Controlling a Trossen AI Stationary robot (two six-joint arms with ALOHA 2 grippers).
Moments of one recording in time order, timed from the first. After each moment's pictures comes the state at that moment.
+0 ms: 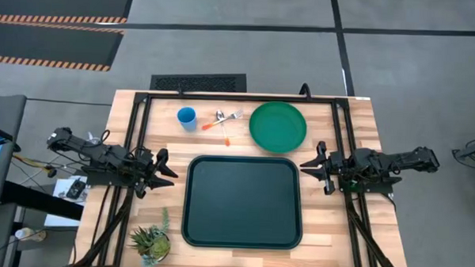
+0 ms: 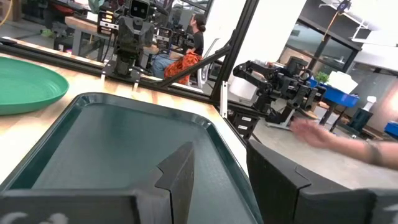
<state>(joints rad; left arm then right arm) -0.34 0.04 0.01 0.04 -0.05 -0.35 0.15 0.02 0.01 0.02 0.12 0.07</state>
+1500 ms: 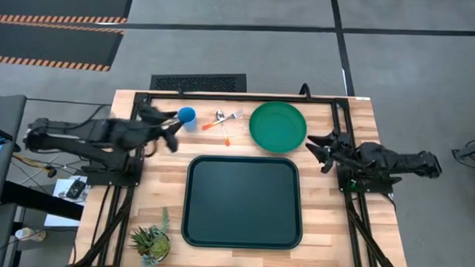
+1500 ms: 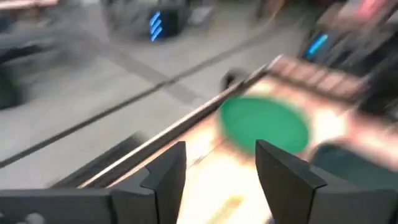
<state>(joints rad) -0.05 0.85 0.94 -0.63 -0.78 -0.39 0.06 0.02 0.11 -0.02 0.48 0.35</state>
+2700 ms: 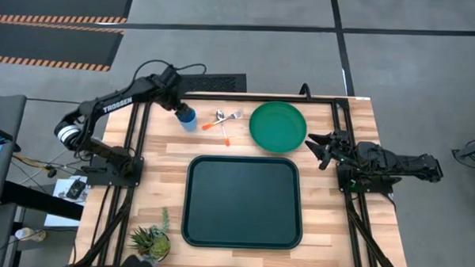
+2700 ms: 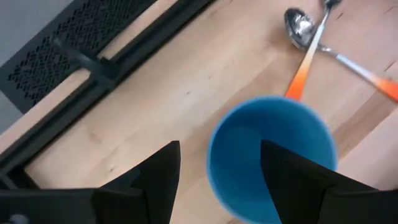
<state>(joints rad) 0.88 1.40 1.02 -0.75 0.01 0.02 0.00 0.02 0.12 -0.11 0.49 0.41</state>
